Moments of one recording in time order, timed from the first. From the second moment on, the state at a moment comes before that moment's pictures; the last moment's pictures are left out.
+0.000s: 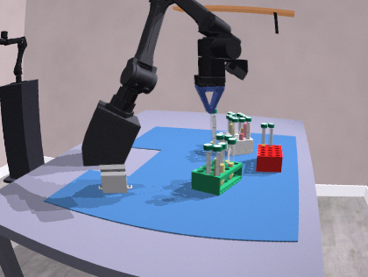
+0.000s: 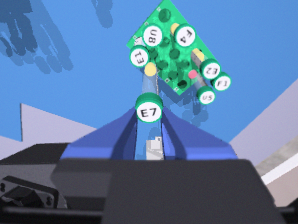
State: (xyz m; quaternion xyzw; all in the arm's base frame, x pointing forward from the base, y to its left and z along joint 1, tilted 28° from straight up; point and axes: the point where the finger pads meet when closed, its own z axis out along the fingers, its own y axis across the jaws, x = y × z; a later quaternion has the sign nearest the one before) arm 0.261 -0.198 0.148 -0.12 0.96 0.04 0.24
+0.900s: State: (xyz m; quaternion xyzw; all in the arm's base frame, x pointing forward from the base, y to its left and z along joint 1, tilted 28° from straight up) arm 0.252 -0.166 0.145 -0.13 0.96 0.04 0.24
